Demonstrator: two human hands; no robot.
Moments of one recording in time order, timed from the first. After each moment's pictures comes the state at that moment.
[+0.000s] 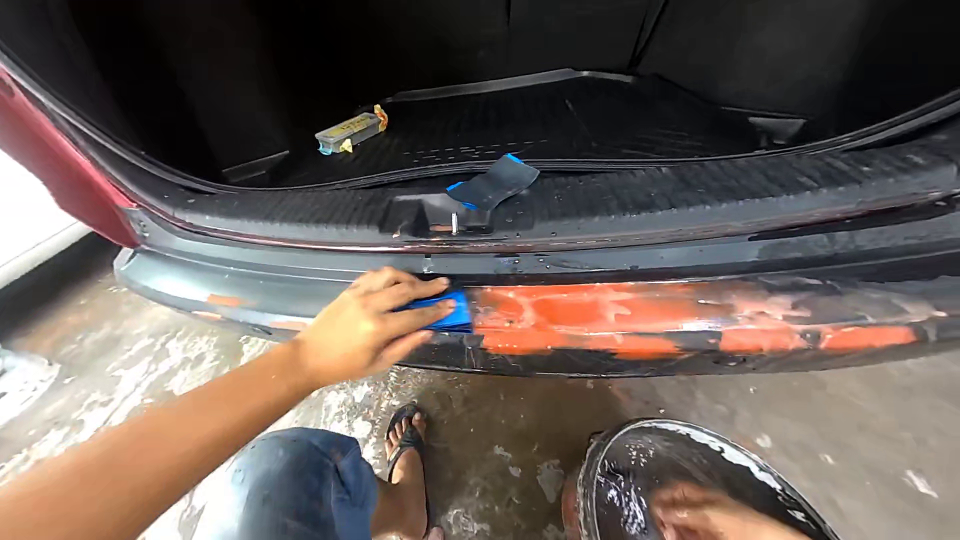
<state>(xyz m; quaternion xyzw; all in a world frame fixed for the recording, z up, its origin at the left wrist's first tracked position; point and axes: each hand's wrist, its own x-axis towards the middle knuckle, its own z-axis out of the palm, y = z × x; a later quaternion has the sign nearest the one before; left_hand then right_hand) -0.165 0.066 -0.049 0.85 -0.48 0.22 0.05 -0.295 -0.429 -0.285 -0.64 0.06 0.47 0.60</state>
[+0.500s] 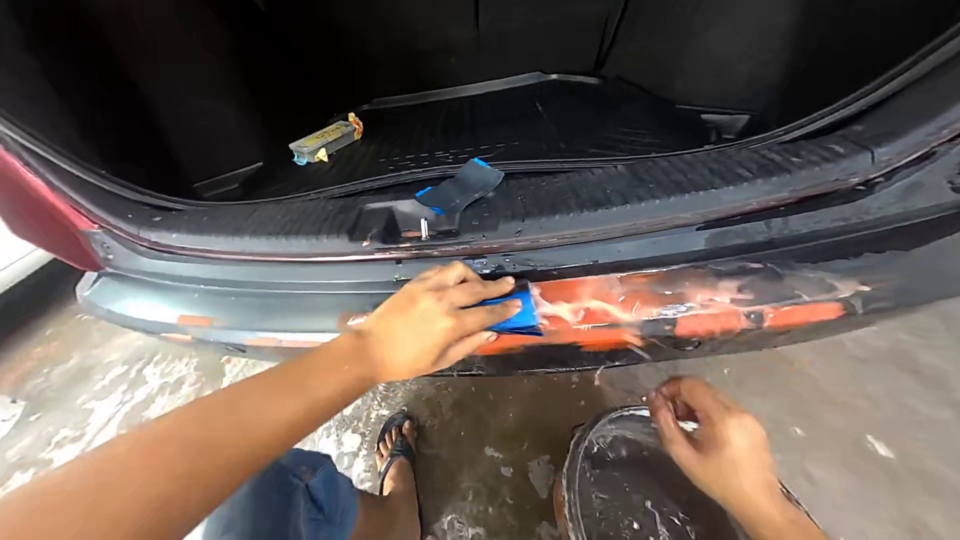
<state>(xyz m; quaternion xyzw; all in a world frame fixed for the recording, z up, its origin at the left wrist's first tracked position) -0.152 -0.018 -0.039 0.82 -0.54 0.17 0.04 -0.263 -0.406 -0.236 -0.92 -0.05 -0.29 0.26</state>
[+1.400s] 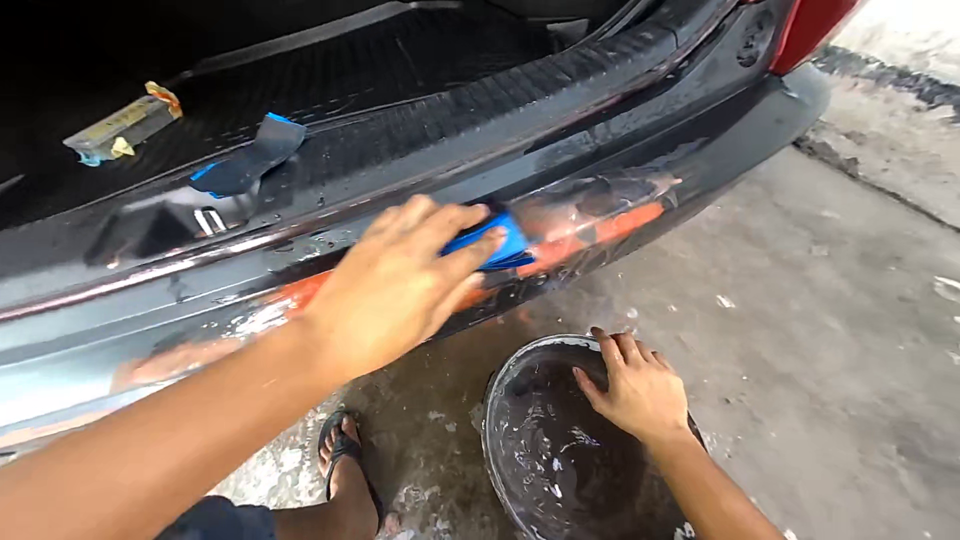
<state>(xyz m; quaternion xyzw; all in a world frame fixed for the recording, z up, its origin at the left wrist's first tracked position) -0.149 -0.171 -0.042 0.81 -0.56 0.18 0.03 -0.309 -0.469 -0.329 -0.98 0.09 -0.18 0.02</state>
